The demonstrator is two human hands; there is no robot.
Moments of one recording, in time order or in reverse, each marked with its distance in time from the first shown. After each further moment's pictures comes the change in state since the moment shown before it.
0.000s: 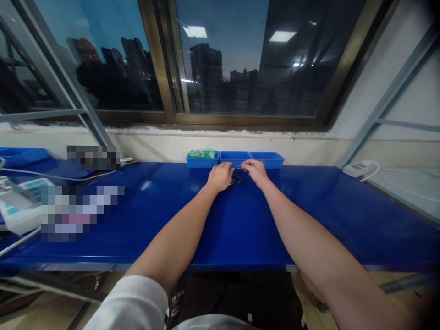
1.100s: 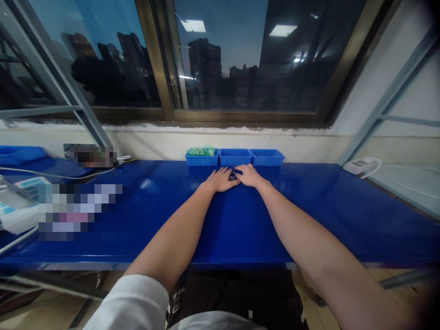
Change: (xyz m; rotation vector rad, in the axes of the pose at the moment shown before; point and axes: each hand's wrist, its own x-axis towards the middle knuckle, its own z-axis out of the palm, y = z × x) left_hand -0.005 -0.009 0.009 -0.009 -0.462 -0.022; right_hand 0.000 0.018 0.011 -0.858 -0.351 -0.249
